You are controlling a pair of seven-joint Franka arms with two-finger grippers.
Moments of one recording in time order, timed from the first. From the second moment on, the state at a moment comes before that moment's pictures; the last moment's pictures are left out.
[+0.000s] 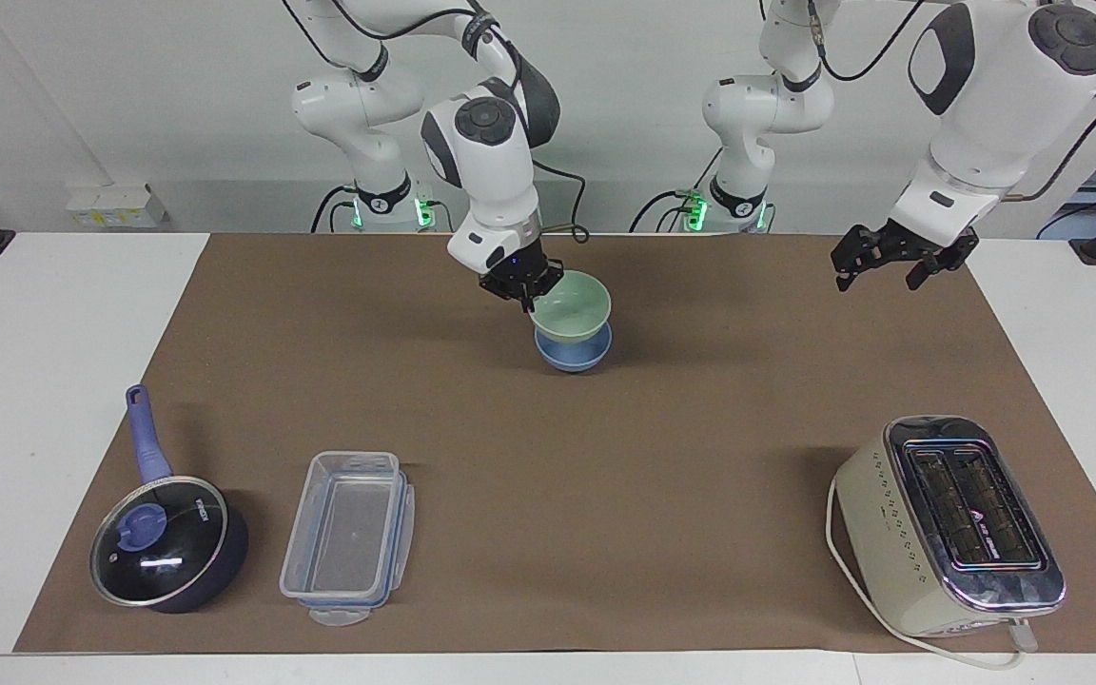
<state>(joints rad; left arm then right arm) -0.06 0.06 -0.05 -1.55 0.01 1.54 -0.05 0.39 0.09 0.19 -1.99 0.12 2.12 0.49</state>
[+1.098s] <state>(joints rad) -0.06 0.06 -0.05 -1.55 0.01 1.54 -0.05 0.41 0.16 0.19 -2.06 0.12 2.23 0.50</state>
